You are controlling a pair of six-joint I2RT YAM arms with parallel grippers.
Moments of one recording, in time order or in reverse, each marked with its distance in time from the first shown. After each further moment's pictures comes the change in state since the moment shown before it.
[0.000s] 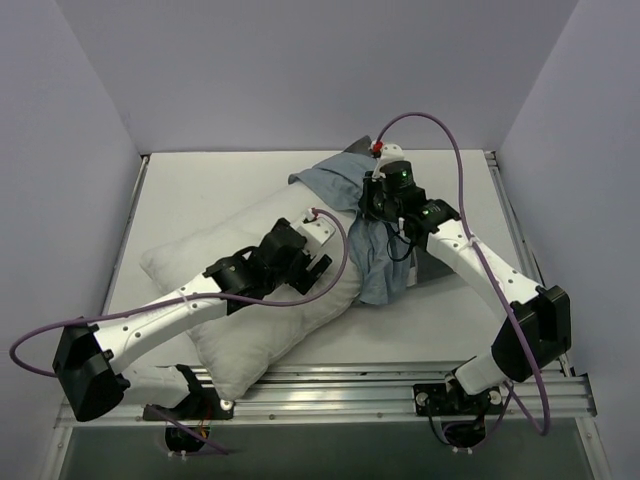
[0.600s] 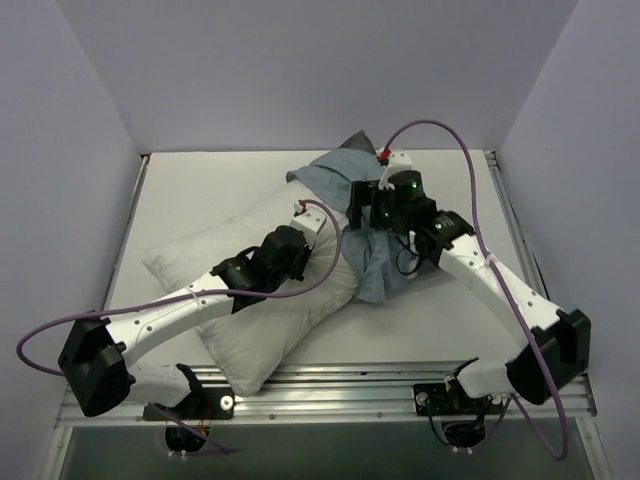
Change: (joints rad) left arm 0.021 0.061 -0.064 0.171 -0.053 -0.189; right arm 0.027 -0.080 -0.037 -0.024 0.008 0.003
